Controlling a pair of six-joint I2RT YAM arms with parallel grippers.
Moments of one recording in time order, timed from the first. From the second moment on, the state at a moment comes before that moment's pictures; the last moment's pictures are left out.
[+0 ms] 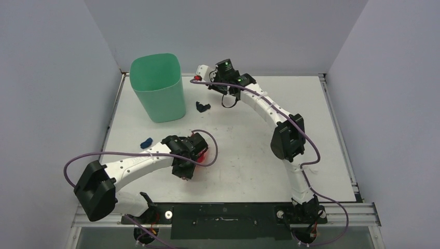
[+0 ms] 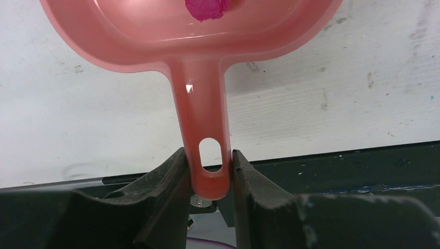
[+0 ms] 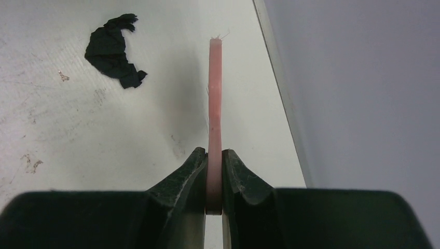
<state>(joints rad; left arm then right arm) -0.87 1.34 0.92 -1.04 -0.18 -0.60 0.60 2.21 2.18 -0.64 0.00 -0.74</state>
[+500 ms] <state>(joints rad) -0.81 1.40 0.90 -1.01 -0.10 -0.59 0.70 2.21 2.01 -0.71 -0.14 -0.96</state>
